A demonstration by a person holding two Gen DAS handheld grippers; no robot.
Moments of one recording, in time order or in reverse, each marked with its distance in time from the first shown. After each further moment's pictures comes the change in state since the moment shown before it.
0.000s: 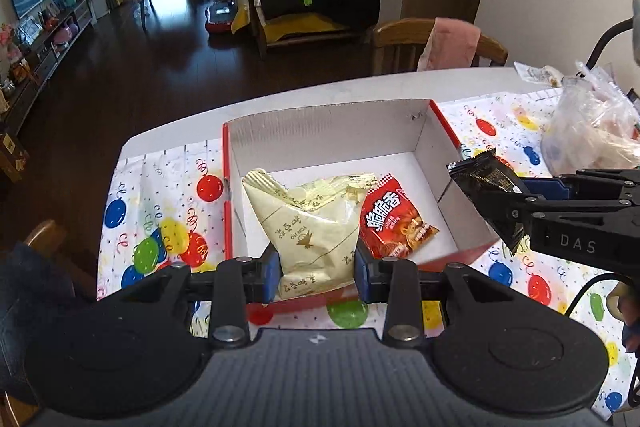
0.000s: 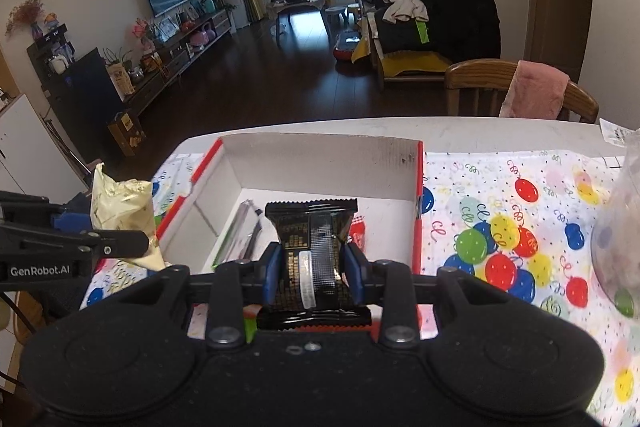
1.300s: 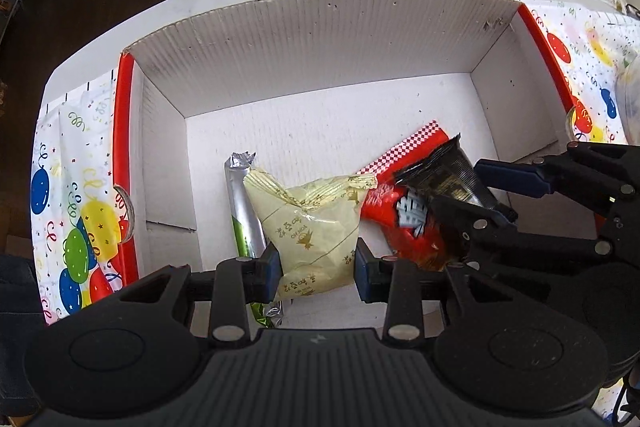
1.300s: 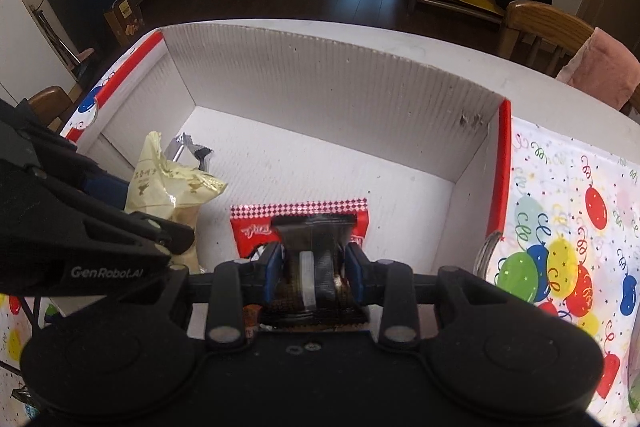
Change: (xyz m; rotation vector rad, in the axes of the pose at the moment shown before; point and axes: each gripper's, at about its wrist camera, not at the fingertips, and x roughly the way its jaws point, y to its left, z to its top) left arm 0.180 -0.009 0.047 0.001 0.424 0.011; right arm 0.145 -0.007 0.019 -0.172 0.307 -0.004
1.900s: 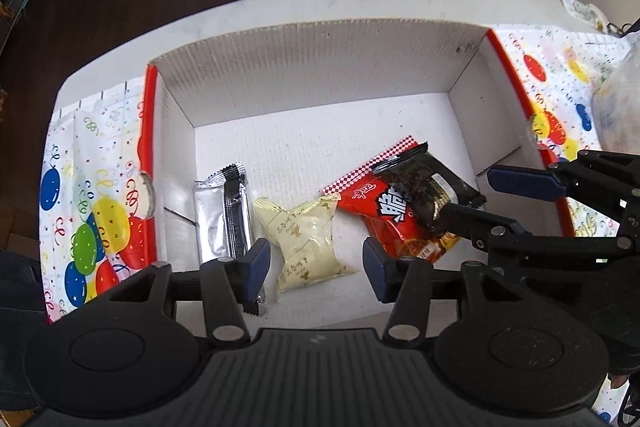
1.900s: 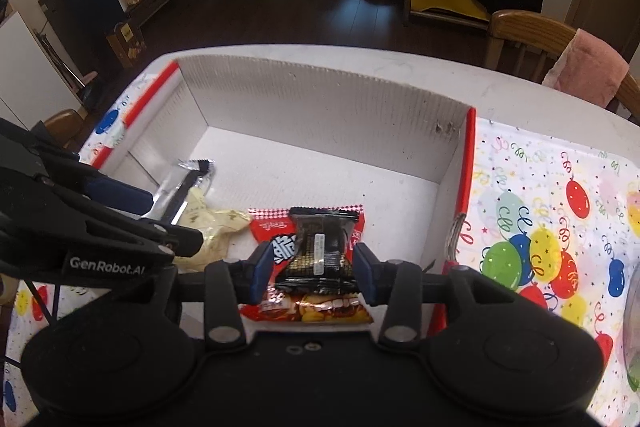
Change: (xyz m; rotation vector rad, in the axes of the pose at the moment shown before) left arm -0.040 0.001 -0.021 -0.018 -0.096 -0.034; right arm -0.043 -0.001 -0.006 0.046 -0.070 0.025
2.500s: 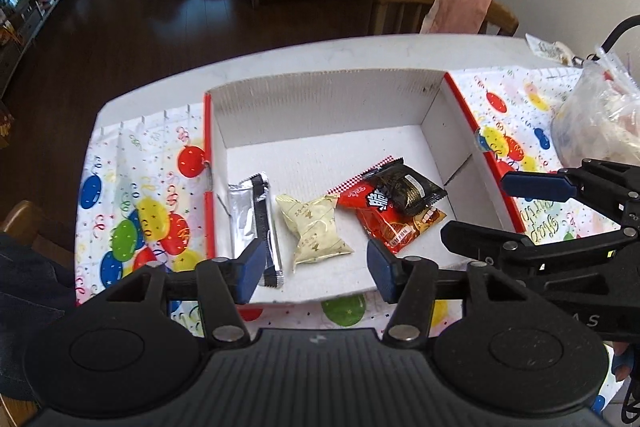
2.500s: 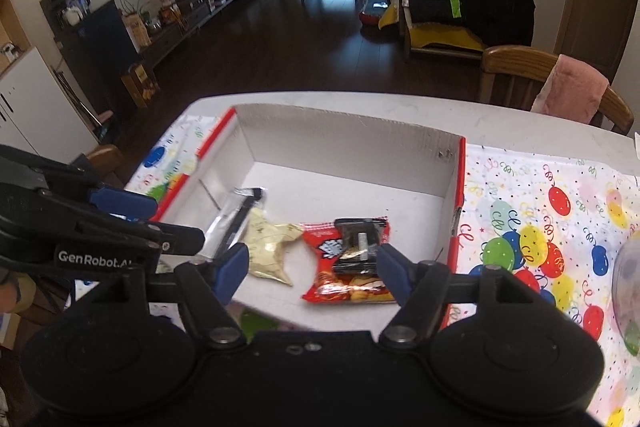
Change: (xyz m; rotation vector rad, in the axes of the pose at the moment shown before) left arm -0.086 0.018 -0.053 -0.003 -0.184 -0.020; right arm -0.077 0.035 -0.020 0.034 -0.130 0.030
